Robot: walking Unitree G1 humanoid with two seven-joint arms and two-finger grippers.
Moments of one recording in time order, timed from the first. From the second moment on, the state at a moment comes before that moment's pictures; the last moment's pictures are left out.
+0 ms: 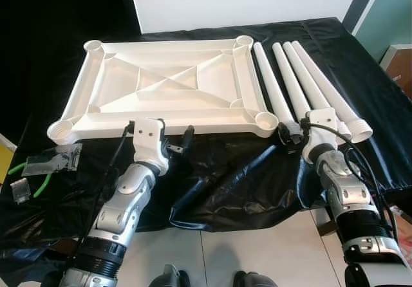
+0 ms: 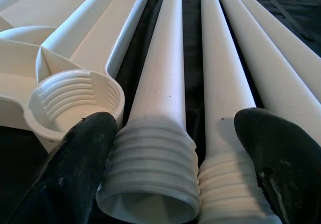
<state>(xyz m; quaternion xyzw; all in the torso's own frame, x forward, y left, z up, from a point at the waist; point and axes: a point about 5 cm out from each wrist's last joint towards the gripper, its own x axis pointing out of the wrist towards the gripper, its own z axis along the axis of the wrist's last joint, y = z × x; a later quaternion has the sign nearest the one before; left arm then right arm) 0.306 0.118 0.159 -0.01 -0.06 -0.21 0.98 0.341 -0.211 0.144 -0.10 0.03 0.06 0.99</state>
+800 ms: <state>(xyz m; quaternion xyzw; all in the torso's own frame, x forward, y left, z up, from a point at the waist) 0.304 0.117 0.163 -0.02 -0.06 -0.21 0.97 0.336 -0.222 0.144 -0.09 0.08 0.05 0.99</state>
